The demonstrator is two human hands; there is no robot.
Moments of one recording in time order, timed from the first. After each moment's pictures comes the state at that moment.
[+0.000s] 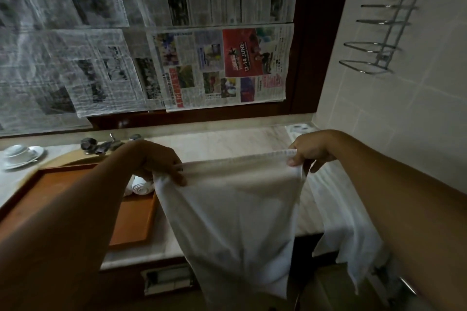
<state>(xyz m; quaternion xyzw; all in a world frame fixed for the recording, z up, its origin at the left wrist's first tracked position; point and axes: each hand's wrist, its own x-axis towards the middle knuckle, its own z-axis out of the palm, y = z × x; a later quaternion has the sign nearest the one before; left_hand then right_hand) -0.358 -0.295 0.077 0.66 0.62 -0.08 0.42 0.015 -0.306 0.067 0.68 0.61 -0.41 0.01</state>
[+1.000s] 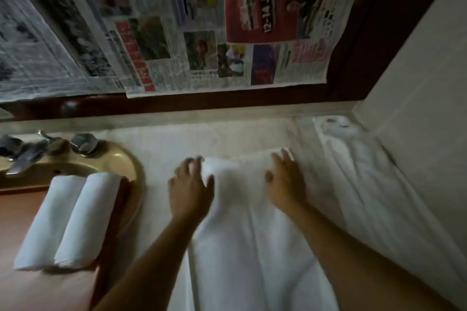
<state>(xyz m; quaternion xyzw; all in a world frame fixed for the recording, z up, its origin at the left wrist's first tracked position) -0.247 -0.073 -0.141 0.67 0.71 0.17 0.10 -0.023 -0.073 -0.149 0.75 0.62 -0.15 -0.17</state>
